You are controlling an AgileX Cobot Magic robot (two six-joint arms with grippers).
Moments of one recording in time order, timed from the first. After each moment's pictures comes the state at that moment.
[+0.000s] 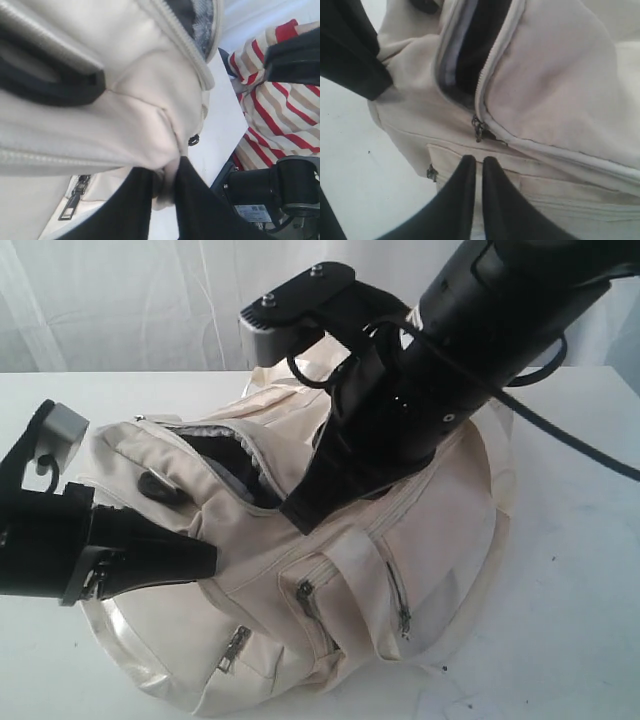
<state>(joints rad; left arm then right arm) -0.28 1.22 -0.53 -1.48 0.91 1.07 0.86 1.46 -1.30 0.21 1.00 -0.34</state>
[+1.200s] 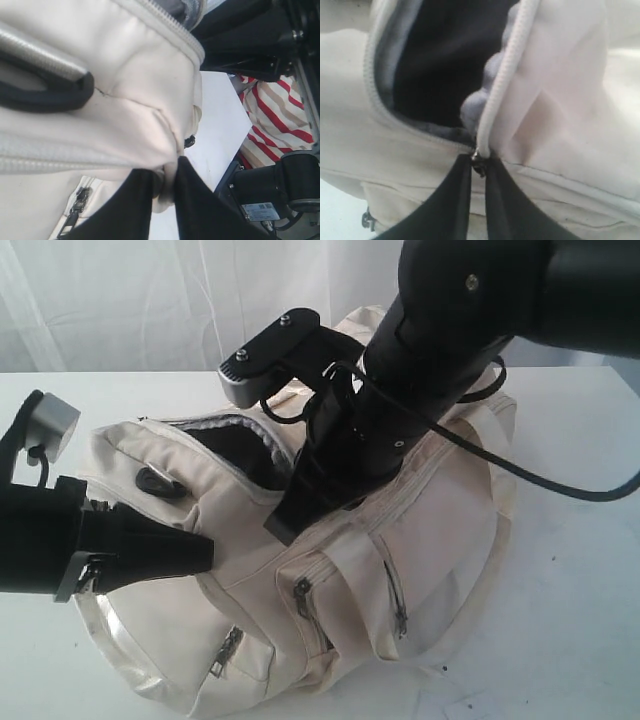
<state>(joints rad) -0.28 1.18 -0.53 -1.47 0.90 1.11 0.88 1.57 -1.30 0.08 0.91 -0.29</state>
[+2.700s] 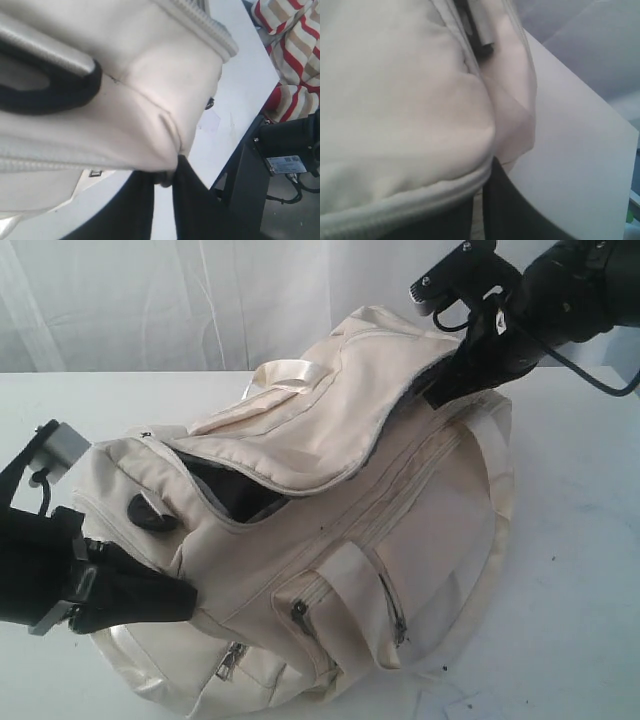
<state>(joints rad) -0.28 1.18 -0.54 -1.22 0.93 0.98 0.46 1.71 -1.32 -0.48 0.51 0.02</state>
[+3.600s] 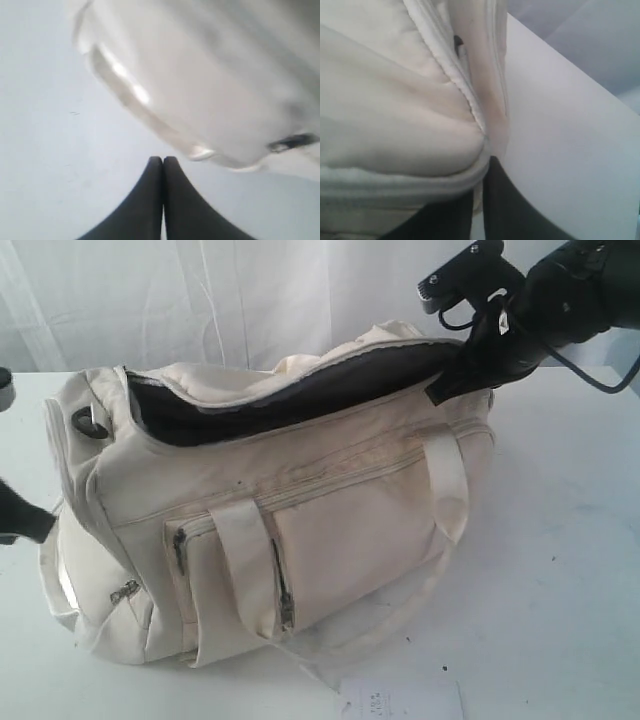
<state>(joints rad) -0.28 1.17 -0.81 0.06 0.81 0.03 0.42 1.74 -1.33 -0.43 0.49 0.02</state>
